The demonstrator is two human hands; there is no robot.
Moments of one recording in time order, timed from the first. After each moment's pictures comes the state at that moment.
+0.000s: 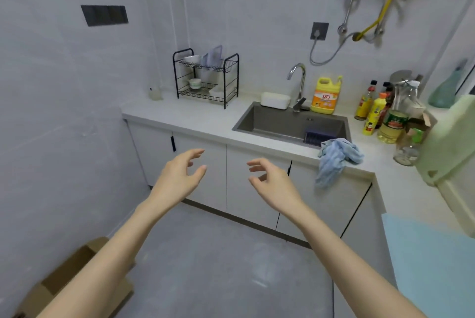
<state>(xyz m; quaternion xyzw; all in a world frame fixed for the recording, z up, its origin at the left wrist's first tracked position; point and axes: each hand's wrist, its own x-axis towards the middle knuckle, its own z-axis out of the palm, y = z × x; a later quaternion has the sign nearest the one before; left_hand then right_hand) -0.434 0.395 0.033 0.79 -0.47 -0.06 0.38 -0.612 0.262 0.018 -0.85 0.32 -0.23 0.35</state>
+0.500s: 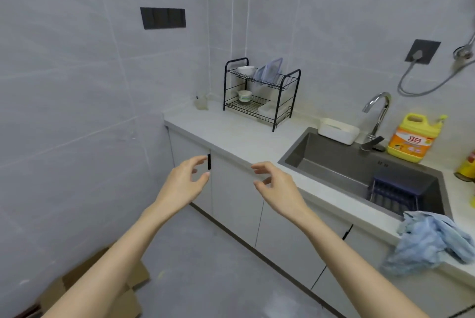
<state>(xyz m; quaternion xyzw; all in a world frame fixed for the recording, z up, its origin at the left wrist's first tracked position) -0.245 0.285 0.017 0.84 -0.35 -0.04 0.40 -0.392 0.110 0.021 -0.89 0.21 -0.18 0.36</state>
